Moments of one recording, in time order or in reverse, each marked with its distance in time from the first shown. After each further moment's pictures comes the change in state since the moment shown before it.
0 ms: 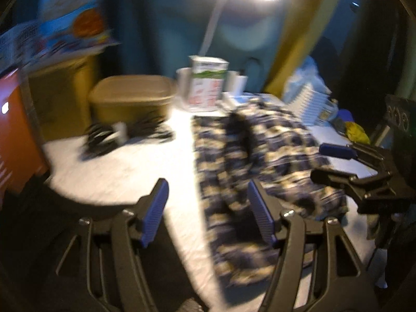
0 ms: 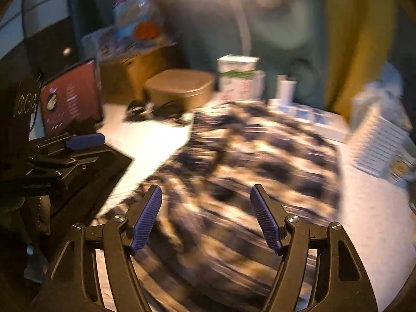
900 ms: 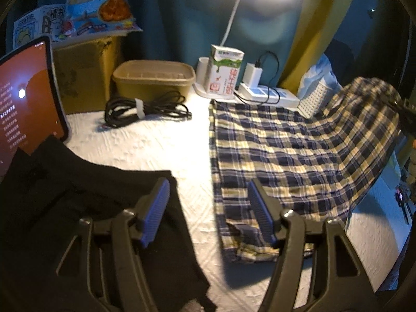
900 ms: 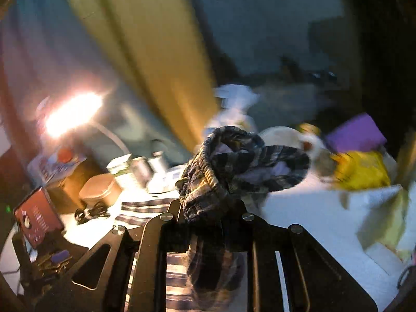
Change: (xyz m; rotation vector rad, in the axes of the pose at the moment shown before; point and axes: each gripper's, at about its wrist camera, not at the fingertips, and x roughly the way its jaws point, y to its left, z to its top) left arm -0.015 0.011 -0.038 -0.091 -0.009 0.103; right arm -0.121 -0.118 0.004 0.368 -0.309 -0.201
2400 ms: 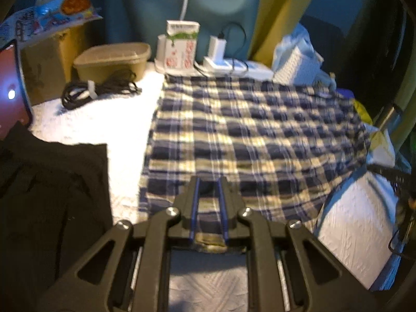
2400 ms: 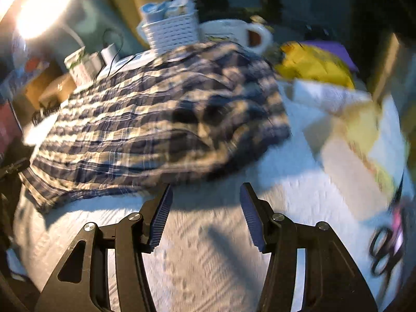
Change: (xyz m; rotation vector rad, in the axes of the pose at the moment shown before) left arm 0.016 -0.076 -0.020 0.043 0.085 -0.031; right arm -0.032 -0.141 -0.126 0.034 0.400 -0.156
